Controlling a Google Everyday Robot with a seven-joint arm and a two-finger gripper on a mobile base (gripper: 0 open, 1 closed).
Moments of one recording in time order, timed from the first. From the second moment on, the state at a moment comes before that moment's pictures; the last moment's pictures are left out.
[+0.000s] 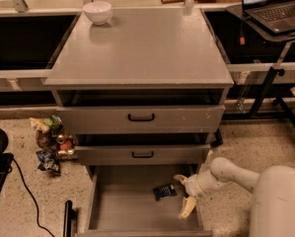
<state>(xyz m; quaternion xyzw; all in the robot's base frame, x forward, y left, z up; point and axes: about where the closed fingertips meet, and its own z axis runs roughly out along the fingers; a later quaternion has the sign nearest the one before) 0.521 -0.138 0.281 -0.63 0.67 0.30 0.24</state>
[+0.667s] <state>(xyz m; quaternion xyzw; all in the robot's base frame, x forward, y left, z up) 0.552 -0.122 0.183 -0.62 0.66 0.34 0.25</state>
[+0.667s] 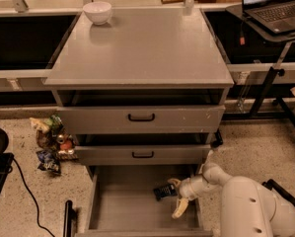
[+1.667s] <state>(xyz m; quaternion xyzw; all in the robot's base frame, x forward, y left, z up) 0.564 -0.110 0.148 -0.61 0.65 0.38 0.24</state>
